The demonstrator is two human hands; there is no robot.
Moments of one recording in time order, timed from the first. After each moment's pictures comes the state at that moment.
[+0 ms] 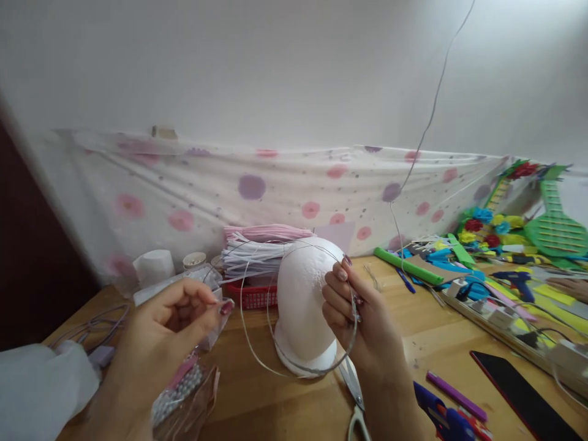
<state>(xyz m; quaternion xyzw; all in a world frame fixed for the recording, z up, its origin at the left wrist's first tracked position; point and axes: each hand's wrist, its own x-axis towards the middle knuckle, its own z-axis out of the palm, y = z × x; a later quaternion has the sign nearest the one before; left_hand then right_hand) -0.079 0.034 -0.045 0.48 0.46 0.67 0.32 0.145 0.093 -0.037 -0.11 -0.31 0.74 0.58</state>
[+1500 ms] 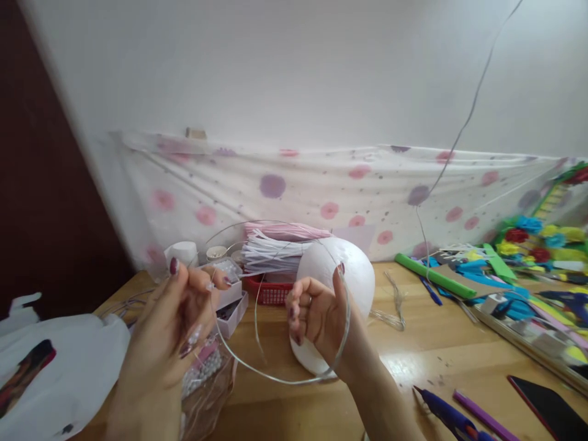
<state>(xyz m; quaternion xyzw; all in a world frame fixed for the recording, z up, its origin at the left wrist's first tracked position) -0.090 0.028 -0.032 0.35 0.30 0.75 0.48 0.098 0.091 -0.058 -0.12 -0.40 0.80 0.43</state>
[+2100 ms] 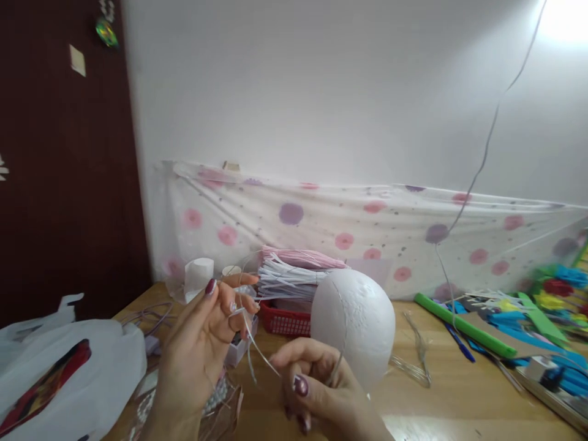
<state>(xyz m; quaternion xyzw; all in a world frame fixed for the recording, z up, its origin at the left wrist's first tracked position) -0.085 0.025 -0.031 0.34 0.24 0.80 0.43 0.078 0.077 -0.091 0.00 -0.56 0.75 0.36</state>
